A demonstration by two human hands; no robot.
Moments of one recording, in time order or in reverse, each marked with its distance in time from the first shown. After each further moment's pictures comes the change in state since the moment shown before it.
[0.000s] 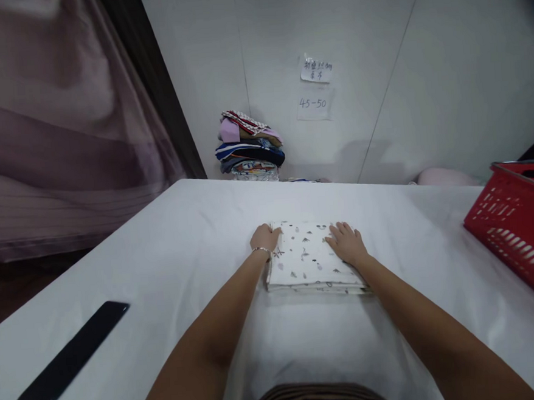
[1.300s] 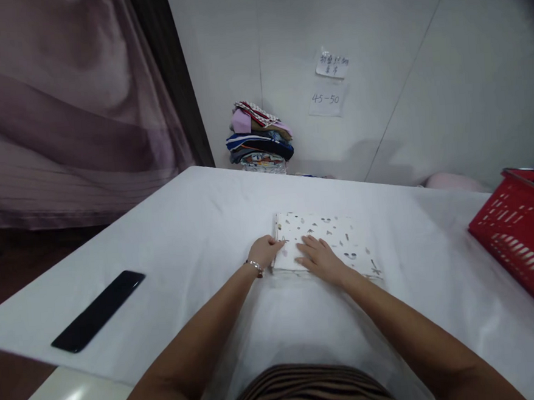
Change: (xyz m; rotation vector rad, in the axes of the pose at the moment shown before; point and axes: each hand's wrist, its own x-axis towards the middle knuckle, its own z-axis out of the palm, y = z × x) left_hand -0.071 -0.036 -0.016 -0.248 -0.179 0.059; right_hand -0.059 -0.090 -0.033 0.316 -0.227 -0.438
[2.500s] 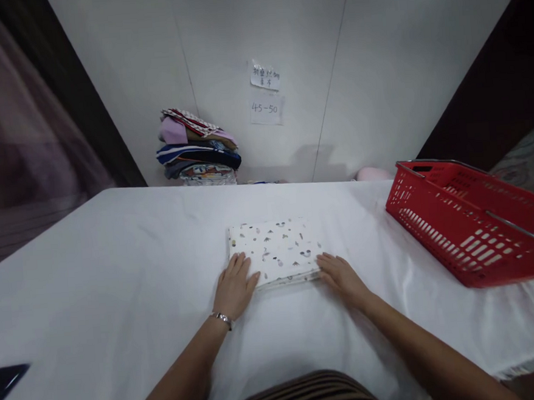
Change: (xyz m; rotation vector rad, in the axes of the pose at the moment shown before) left_hand -0.033 -0.009 0.038 0.359 0.054 0.519; right_hand -0.131 0.072 0.004 -0.002 0.379 0.259
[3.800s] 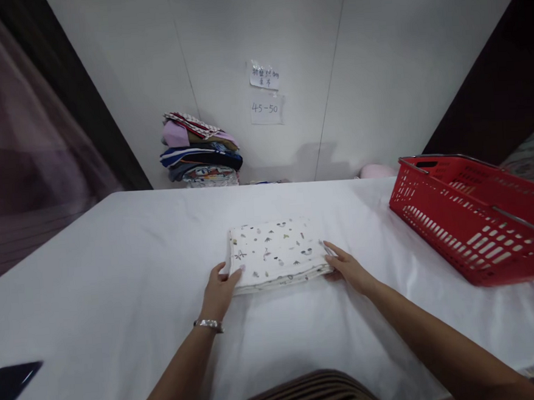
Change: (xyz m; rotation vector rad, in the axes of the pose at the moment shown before) left_hand -0.005 -0.003 -0.031 -0.658 0.080 -0.683; right_hand 0.018 0.006 -0.013 1.139 -0.045 0.606
